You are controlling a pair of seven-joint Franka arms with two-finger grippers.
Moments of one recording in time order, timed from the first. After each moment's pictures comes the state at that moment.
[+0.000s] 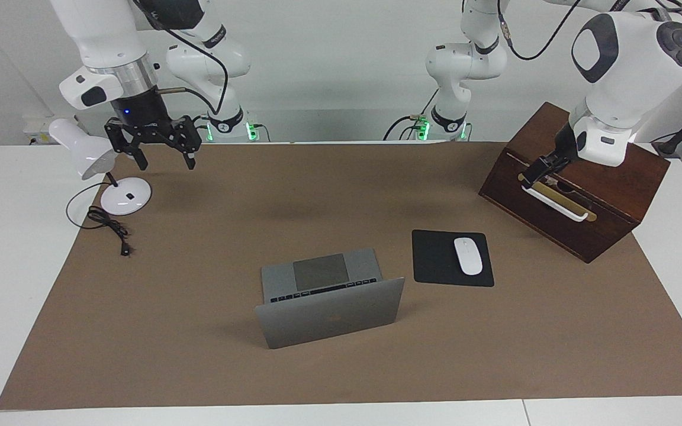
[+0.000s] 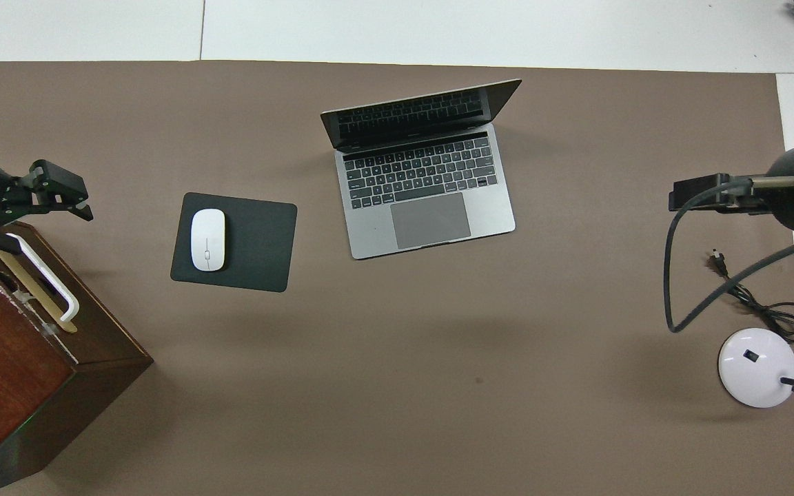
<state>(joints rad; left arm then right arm) -0.09 0.07 0.05 -1.59 -0.06 1.54 -0.43 0.07 -0.06 0.01 -1.63 0.02 1.70 0.13</state>
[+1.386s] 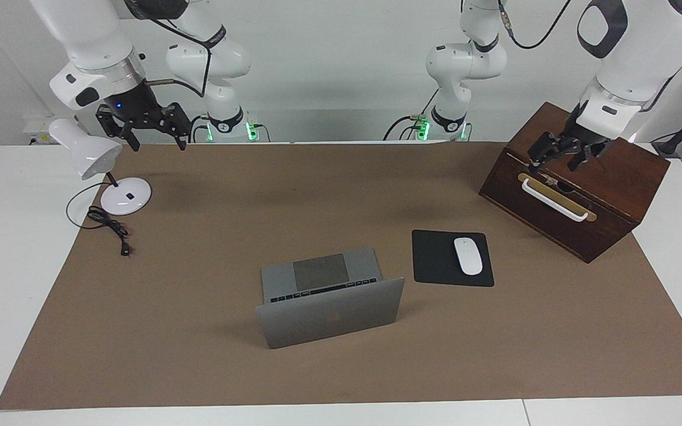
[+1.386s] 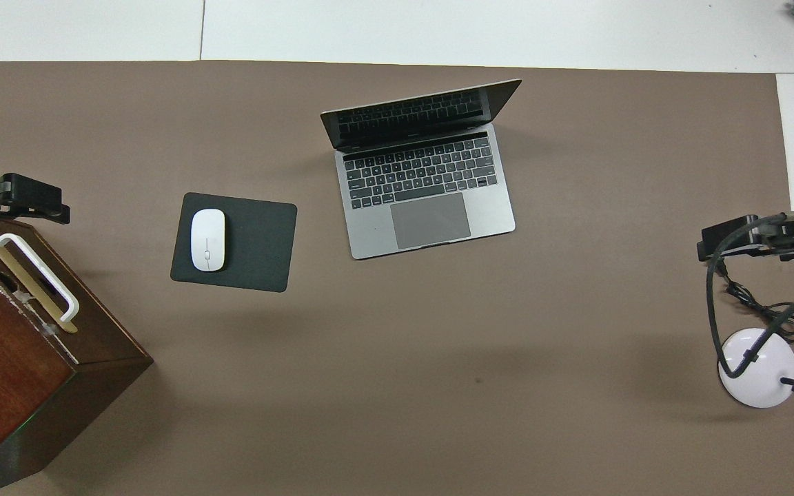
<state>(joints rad) -0.05 0.01 0.03 -1.60 -0.06 1.59 -0.07 0.04 -0.06 0.00 -1.60 0.01 1.49 0.05</state>
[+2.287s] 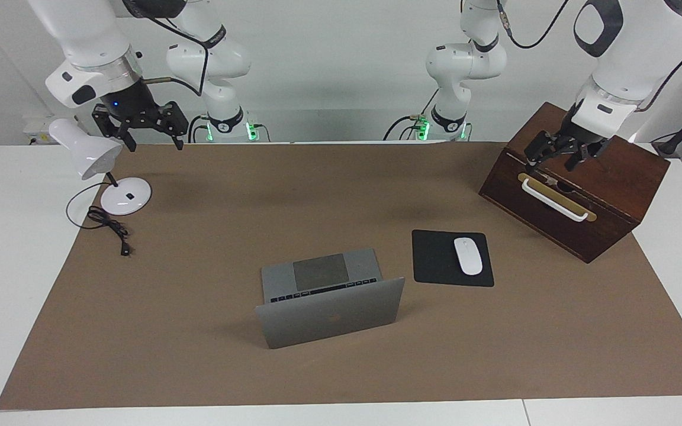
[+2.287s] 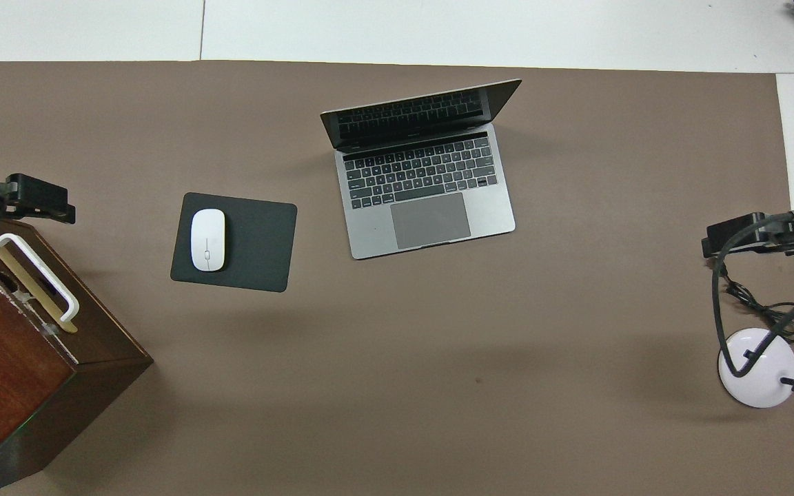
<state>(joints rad) -0.05 0.01 0.02 -1.60 -0.06 1.59 -0.07 0.04 -0.06 -0.01 -1.60 0.01 1.50 0.03</state>
